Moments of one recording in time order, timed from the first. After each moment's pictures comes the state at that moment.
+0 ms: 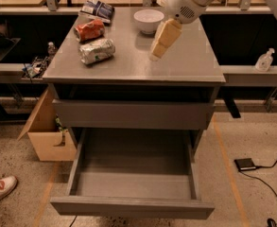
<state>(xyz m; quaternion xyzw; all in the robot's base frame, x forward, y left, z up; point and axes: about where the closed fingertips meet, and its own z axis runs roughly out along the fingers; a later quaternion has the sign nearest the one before) 0.660 -0.059 0.983 -0.64 0.68 0.04 0.35</state>
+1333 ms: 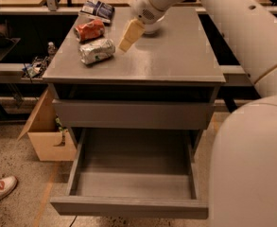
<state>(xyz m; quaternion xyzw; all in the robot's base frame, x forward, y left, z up) 0.736 0.028 0.958 -0.63 0.67 0.09 0.38</state>
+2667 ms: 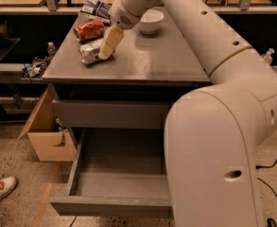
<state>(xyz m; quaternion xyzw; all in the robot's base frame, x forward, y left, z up) 0.763 0.091 0.921 -0.66 0.66 0.11 0.35</state>
